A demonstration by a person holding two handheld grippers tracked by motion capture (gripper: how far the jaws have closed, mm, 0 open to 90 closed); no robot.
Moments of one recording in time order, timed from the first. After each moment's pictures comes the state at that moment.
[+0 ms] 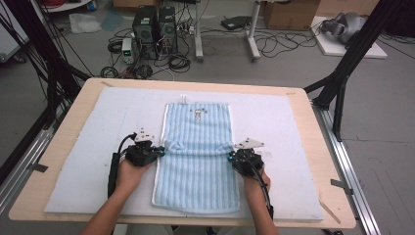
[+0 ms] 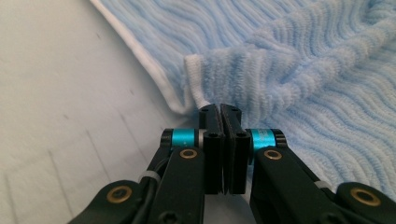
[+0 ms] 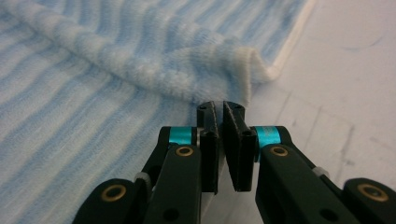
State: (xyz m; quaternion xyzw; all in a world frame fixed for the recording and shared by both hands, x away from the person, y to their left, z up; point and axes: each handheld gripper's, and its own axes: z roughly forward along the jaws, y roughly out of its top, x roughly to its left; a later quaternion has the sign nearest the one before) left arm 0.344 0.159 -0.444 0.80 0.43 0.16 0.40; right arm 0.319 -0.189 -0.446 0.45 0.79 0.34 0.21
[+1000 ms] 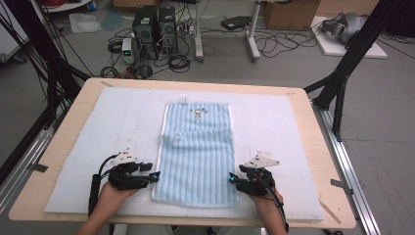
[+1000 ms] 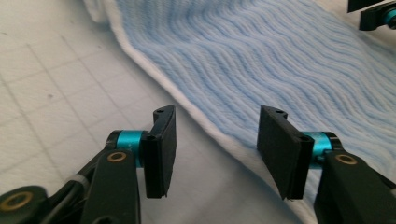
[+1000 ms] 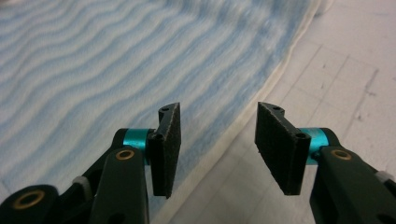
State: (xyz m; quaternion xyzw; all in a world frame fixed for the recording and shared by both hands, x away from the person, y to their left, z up) left arm 0.274 0.193 -0.453 0.79 0.38 0.07 0.47; right arm 0.261 -0.214 -0.441 0.41 0.81 0.38 0.16
